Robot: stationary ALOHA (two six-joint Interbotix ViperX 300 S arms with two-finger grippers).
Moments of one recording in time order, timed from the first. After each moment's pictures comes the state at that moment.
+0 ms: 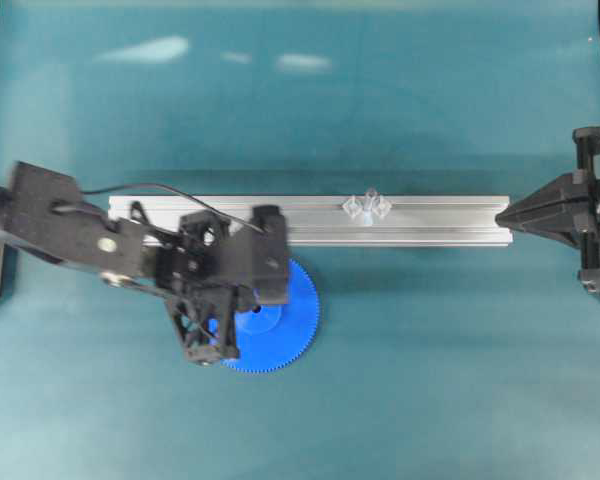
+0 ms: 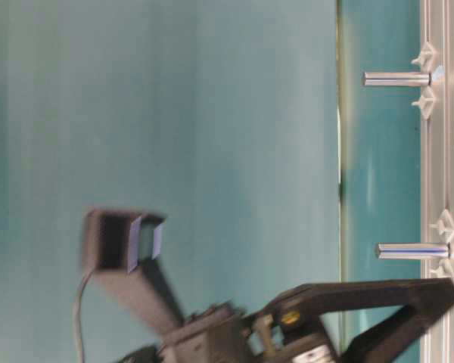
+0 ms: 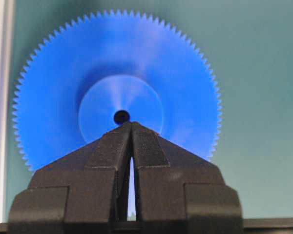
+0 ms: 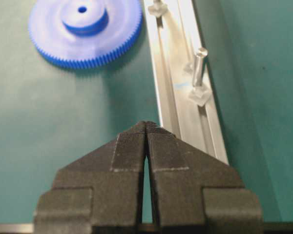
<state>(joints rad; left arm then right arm) -0.14 0.04 0.49 0.01 0.53 -0.24 -0.05 -0.96 1.20 0.04 0.26 0.07</state>
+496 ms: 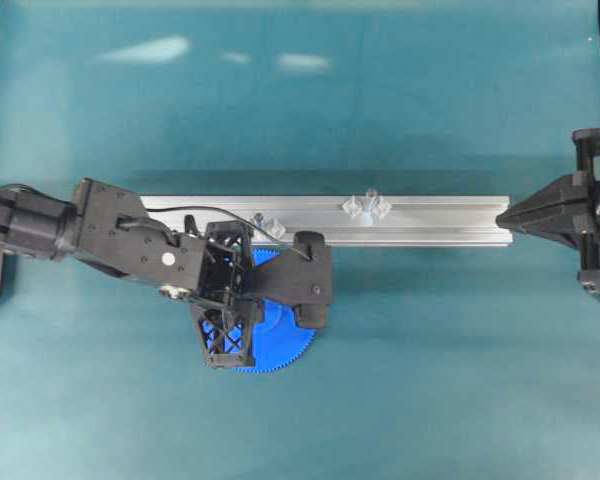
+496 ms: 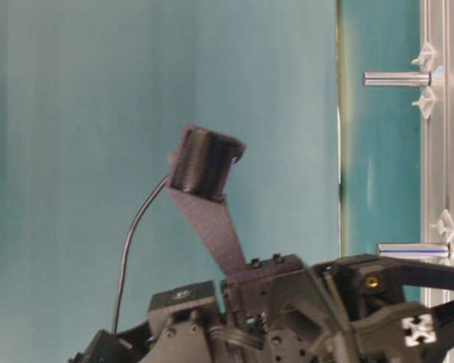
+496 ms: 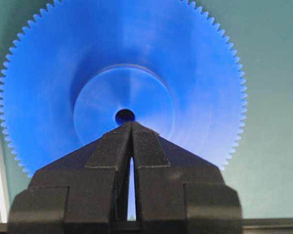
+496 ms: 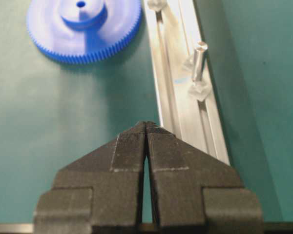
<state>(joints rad) -0.14 0.18 0.35 0.02 0.71 -0.15 -0.05 -0.96 1.21 0.04 0.26 0.07</state>
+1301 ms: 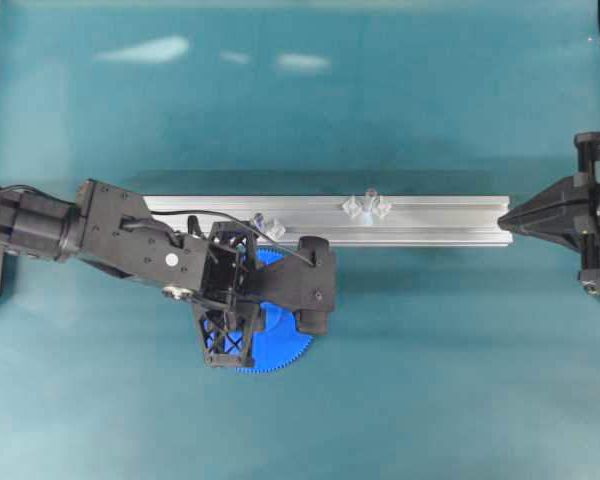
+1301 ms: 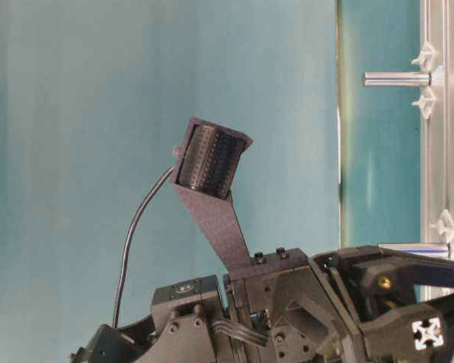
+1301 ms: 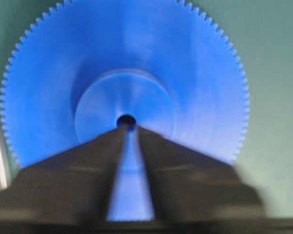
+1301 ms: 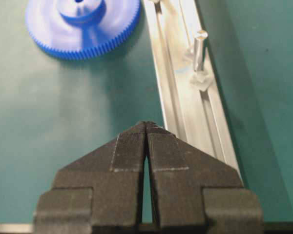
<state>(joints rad) -0.14 0.18 0.35 0.02 0.71 -0.11 -0.05 -0.98 1.24 0.04 0.25 0.11</state>
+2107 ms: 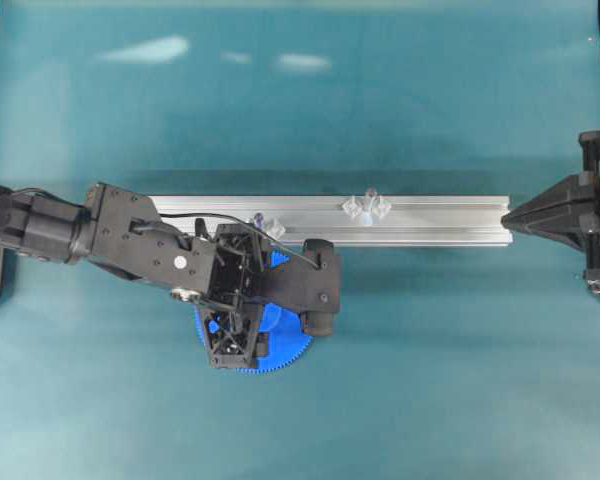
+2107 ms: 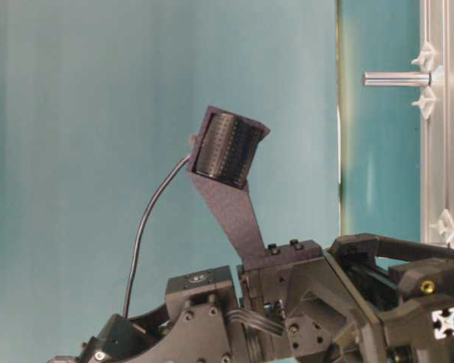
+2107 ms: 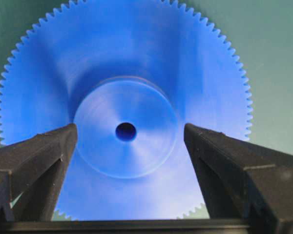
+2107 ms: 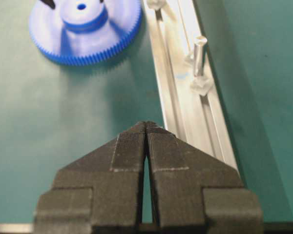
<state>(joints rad) -0.14 0.21 0.33 0.02 0.71 -0.12 -0.05 -1.00 1.24 0.04 0.26 0.11</state>
